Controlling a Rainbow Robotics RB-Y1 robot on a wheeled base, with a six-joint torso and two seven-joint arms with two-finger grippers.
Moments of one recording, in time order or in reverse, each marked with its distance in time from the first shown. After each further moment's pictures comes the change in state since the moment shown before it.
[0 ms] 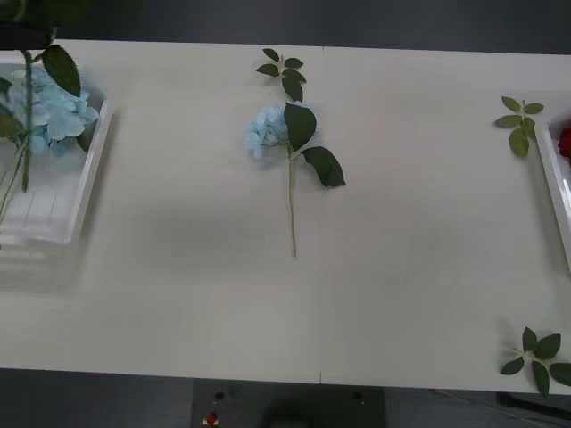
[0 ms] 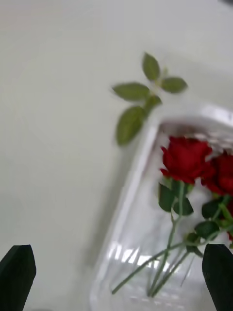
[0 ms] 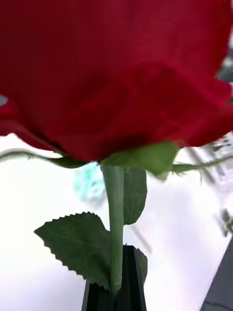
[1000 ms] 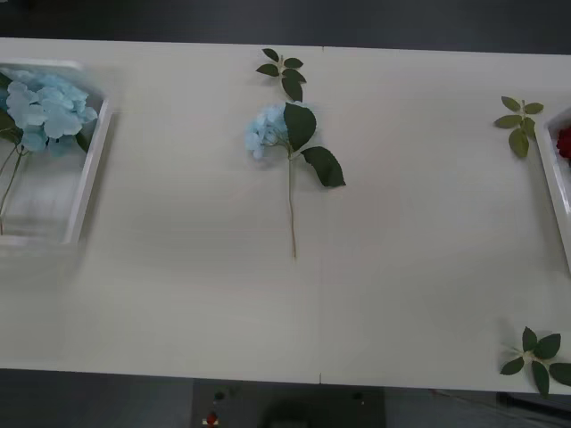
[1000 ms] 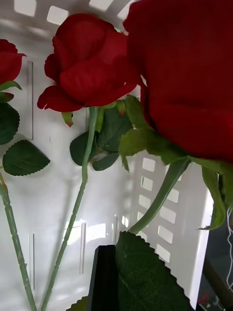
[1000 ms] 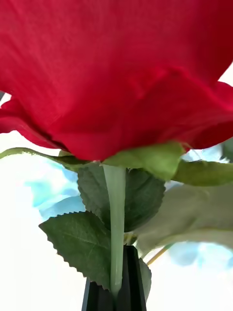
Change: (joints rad) right arm 0.002 0.058 0.079 0.608 0.423 -0.520 0.017; left arm 0.043 0.080 -0.348 0.410 -0.932 -0.668 0.601
